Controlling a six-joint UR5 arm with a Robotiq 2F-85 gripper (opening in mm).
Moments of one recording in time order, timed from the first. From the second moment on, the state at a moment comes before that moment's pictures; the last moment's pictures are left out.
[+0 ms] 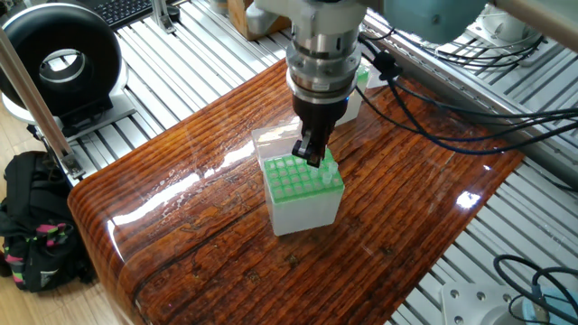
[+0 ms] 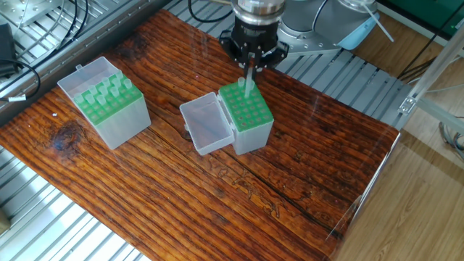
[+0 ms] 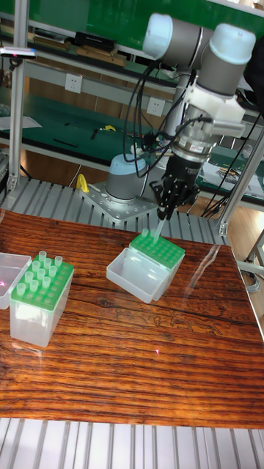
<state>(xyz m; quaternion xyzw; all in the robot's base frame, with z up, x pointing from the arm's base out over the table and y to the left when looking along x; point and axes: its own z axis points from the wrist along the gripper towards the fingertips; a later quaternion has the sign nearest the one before) 0.390 0.089 0.209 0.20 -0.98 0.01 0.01</state>
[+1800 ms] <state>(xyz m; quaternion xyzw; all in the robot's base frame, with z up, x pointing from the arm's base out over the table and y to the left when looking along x) 0.394 0.086 0.228 0.18 -0.98 0.01 -0.02</state>
